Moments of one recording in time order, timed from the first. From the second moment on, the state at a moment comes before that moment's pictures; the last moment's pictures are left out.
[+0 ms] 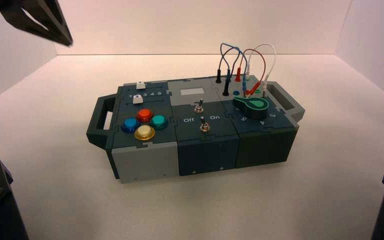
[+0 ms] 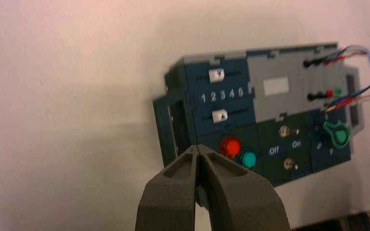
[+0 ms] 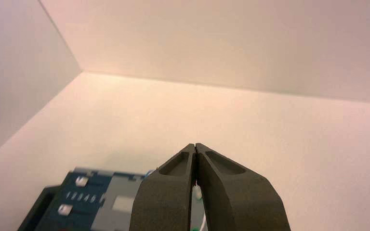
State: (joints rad) left arm -0.27 -0.66 1.00 -0.27 0.81 -0.18; right arm 0.38 -0.79 1.03 0.17 0.18 0.00
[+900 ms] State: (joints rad) left arm -0.35 -0.12 0.94 -0.26 0.73 -0.19; right arm 0.58 -0.45 0.88 0.32 0.42 0.01
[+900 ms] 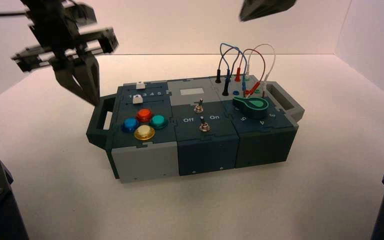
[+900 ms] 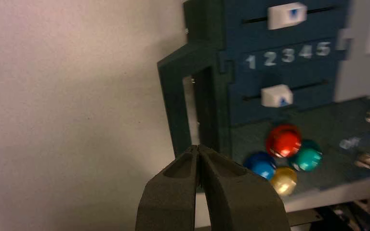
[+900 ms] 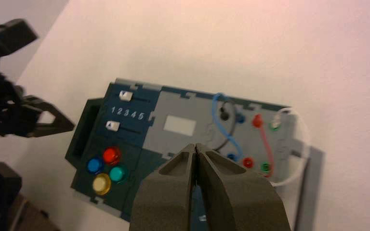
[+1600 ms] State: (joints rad) left arm -0.37 0.05 0.89 -0.27 0.69 -0.19; right arm 0.66 -0.30 0.79 0.41 0.55 0.02
